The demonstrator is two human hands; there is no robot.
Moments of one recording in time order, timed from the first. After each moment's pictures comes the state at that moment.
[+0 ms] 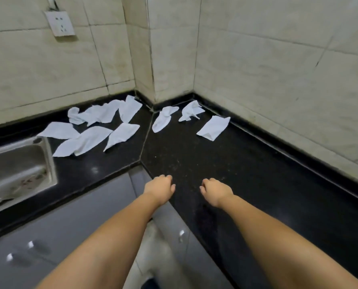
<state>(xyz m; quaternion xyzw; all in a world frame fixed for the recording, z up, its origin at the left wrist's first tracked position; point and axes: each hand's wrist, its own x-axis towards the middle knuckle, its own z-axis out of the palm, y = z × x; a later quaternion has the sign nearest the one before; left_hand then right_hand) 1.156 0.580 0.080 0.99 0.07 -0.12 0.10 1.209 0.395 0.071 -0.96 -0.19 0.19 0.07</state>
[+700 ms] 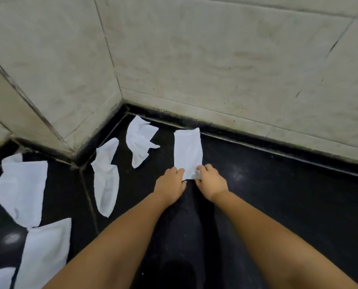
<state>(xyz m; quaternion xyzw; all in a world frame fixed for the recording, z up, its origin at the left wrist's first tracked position) 1.541 0.596 0.025 0.95 -0.26 -0.14 0.13 1.498 0.453 0.027 -0.97 0.11 0.11 0.16</state>
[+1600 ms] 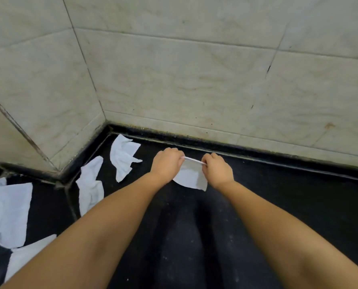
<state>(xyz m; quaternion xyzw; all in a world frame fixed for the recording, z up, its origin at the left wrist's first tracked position) 1.554 0.542 0.118 0.92 -0.36 0.03 0.14 1.473 0.389 0.099 -0.98 0.16 -0.04 0.14</state>
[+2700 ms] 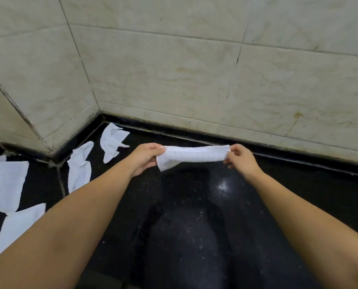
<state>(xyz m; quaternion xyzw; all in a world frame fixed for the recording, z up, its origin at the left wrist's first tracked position) 1.488 0.550 0.129 0.69 -0.05 -0.31 0.65 1.360 0.287 0.128 -0.80 0.26 -0.11 0.52</state>
